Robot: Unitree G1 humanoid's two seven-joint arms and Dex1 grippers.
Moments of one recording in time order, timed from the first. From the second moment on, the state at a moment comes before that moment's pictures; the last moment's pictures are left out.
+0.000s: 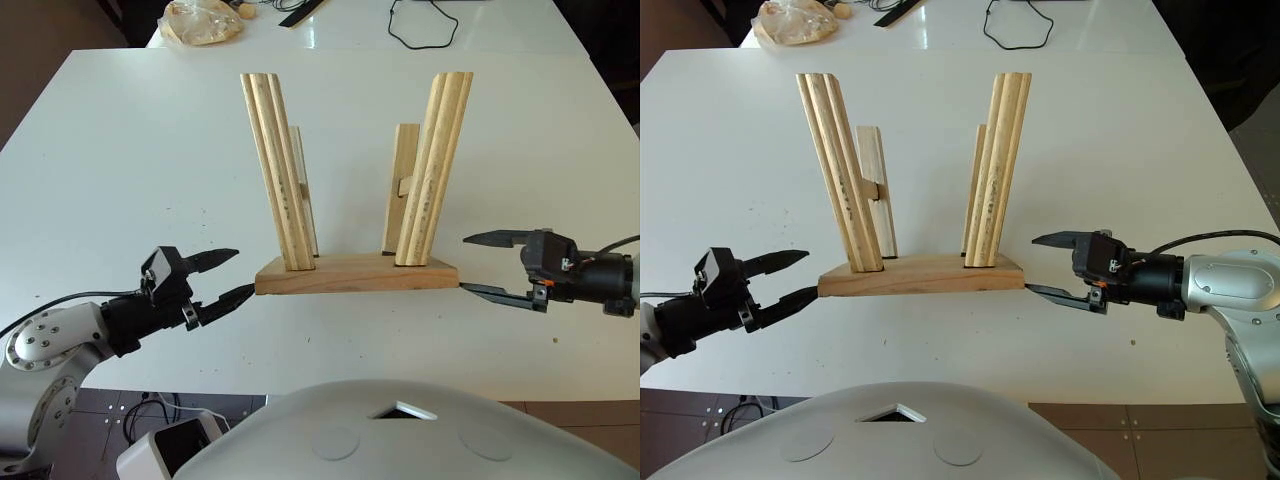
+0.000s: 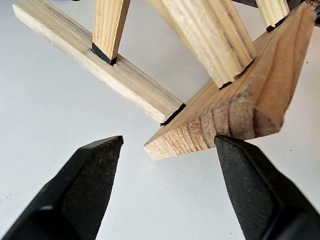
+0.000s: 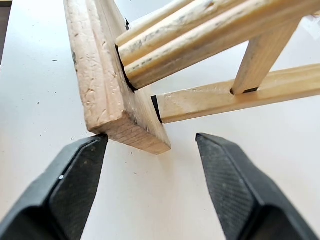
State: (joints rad) left arm 0.61 0.82 0.39 -0.62 -0.68 0.39 -0.94; right arm 0.33 -0.98 -0.29 -0.70 0.44 0.44 1.14
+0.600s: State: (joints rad) left arm 0.60 0.86 0.45 -0.61 -0.70 0.44 -1.07; right arm 0.24 -1.05 -0.28 -0.67 0.54 0.50 1.23
